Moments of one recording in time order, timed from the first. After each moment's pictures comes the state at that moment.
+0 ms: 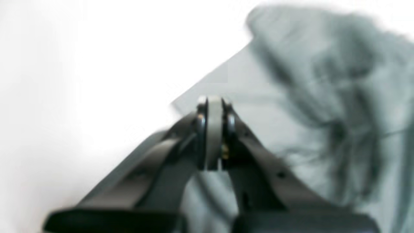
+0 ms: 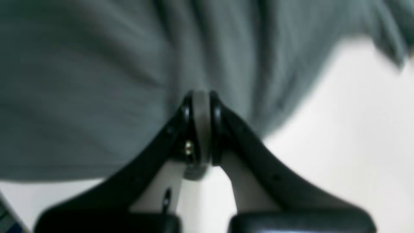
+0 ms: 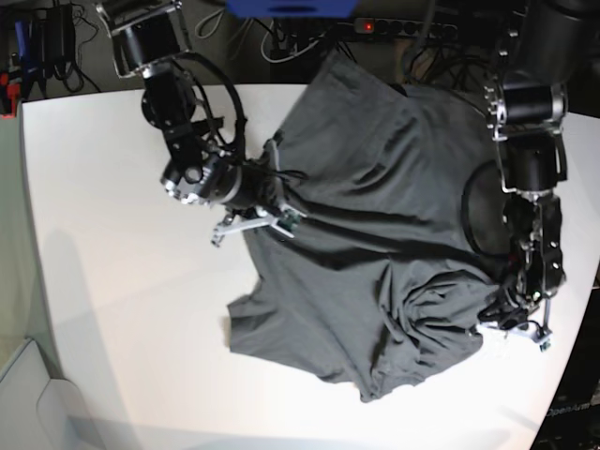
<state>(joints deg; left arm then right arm) -29.7 -16.8 -6.2 56.1 -23.5 10.6 35.6 2.3 3.9 -18.2 92.4 -9.9 40.2 -46.5</state>
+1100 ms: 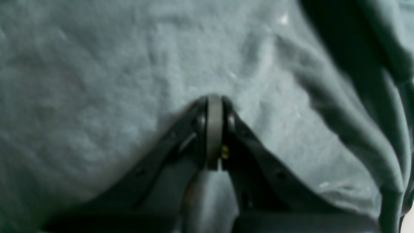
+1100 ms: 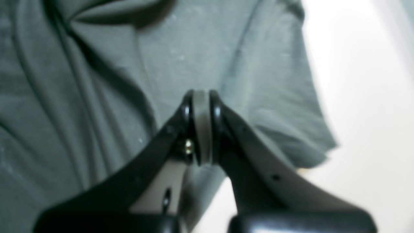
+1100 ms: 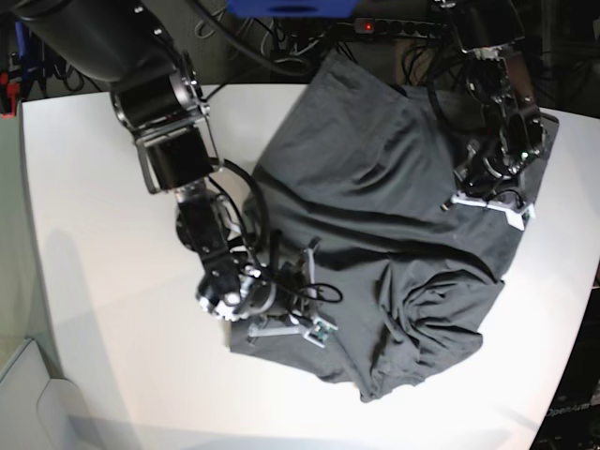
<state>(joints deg) 2.9 -5.3 -21.4 86.2 -24.7 10.1 51.3 29.4 -3.7 -16.4 60.3 -10.0 40.0 -35.0</state>
